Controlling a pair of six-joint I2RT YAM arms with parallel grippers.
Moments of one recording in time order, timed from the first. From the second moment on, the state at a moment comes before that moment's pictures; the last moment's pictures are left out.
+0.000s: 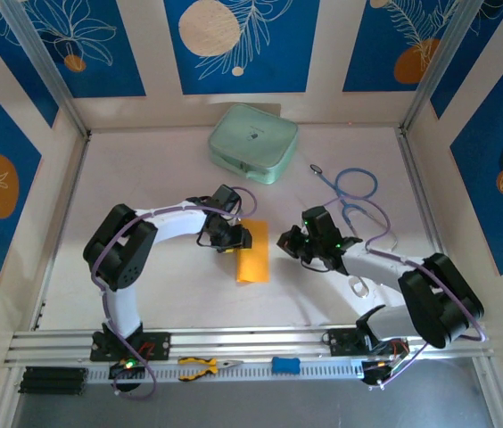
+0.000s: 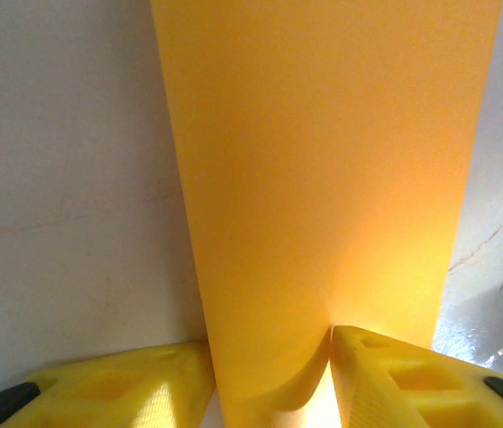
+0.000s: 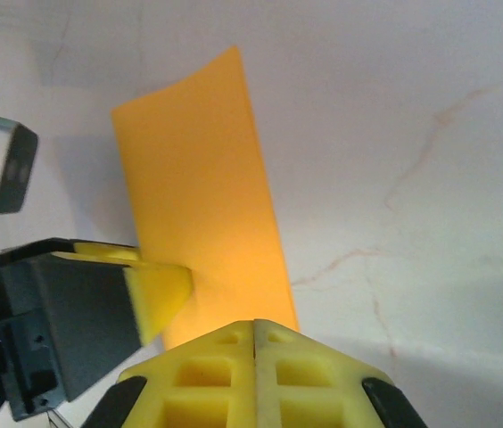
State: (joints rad) left arm -0.65 1.88 1.13 -0.50 0.35 -0.63; right arm 0.54 1.33 0.50 0.02 -0.27 1.08
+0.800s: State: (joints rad) left arm -0.65 1.88 1.13 -0.50 0.35 -0.63; right arm 0.54 1.43 0.56 0.03 -0.35 1.05
